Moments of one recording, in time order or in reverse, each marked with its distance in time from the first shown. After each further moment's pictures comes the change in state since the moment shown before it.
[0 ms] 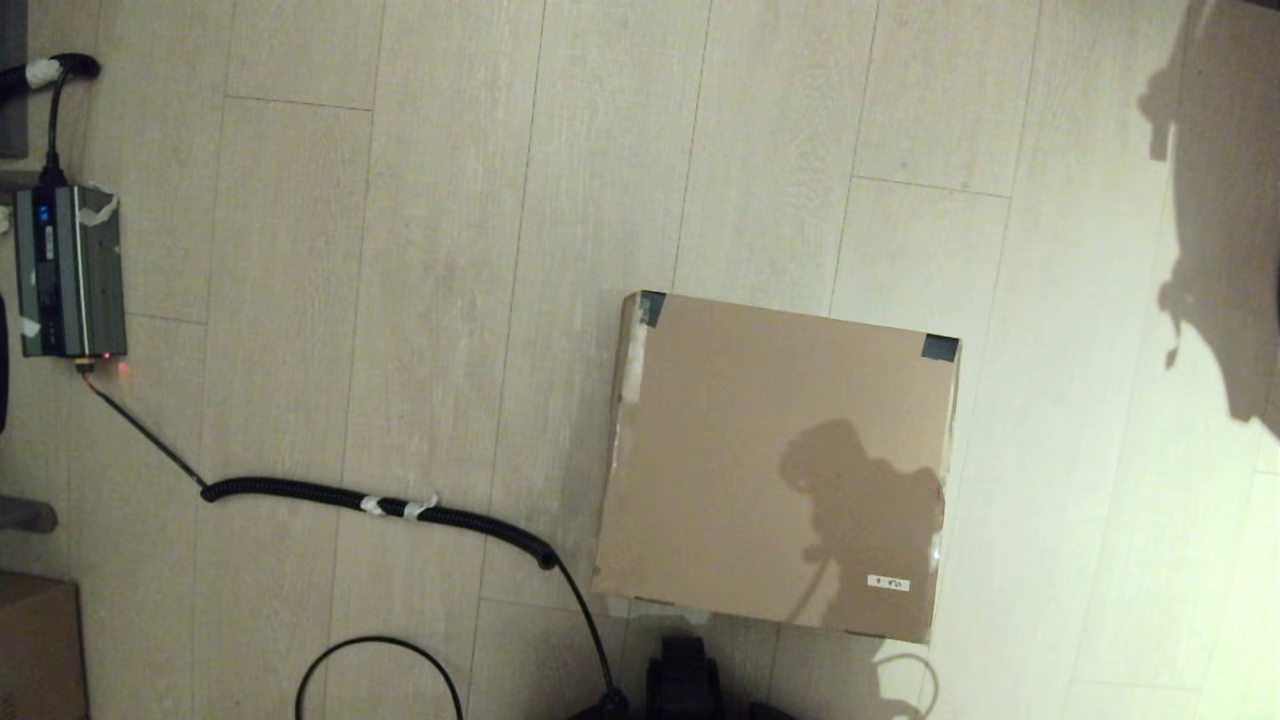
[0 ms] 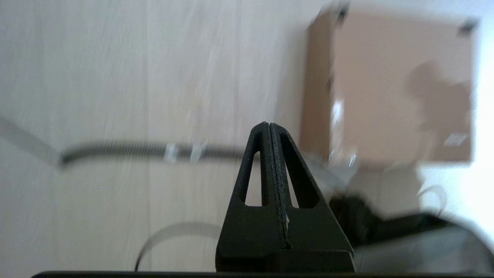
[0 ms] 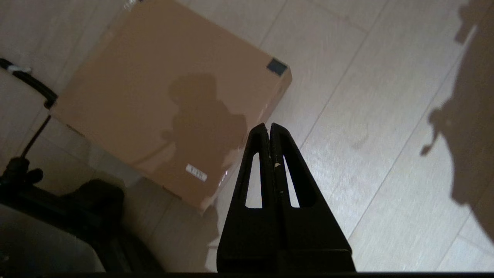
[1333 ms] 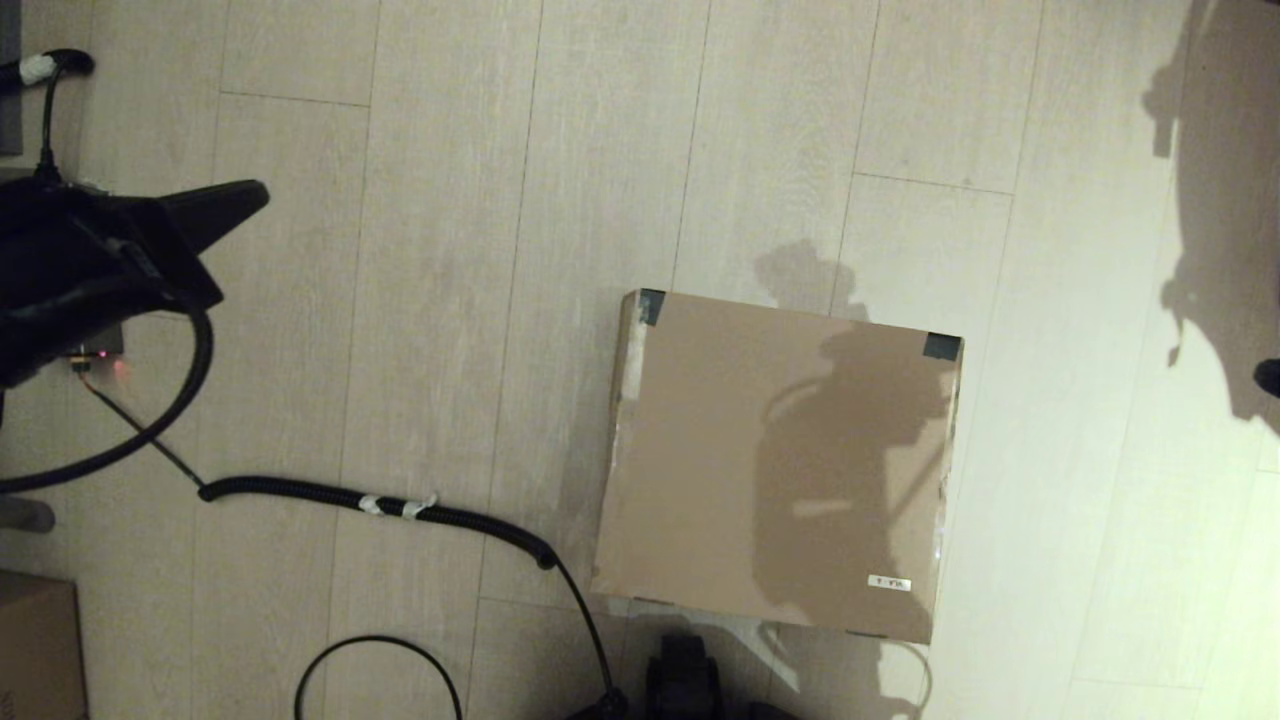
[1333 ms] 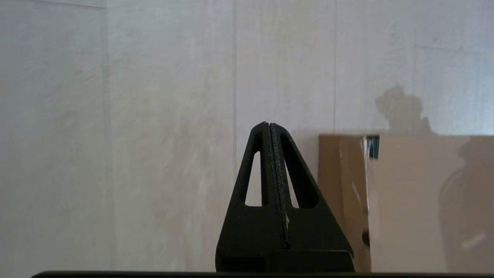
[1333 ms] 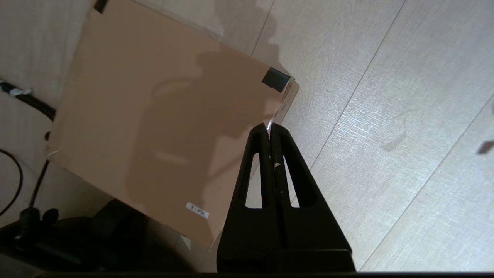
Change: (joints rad) left arm -0.076 1.025 -0.478 -0.627 -0.067 0.017; right arm -0.012 0.742 -0.416 -0.073 0.030 0.107
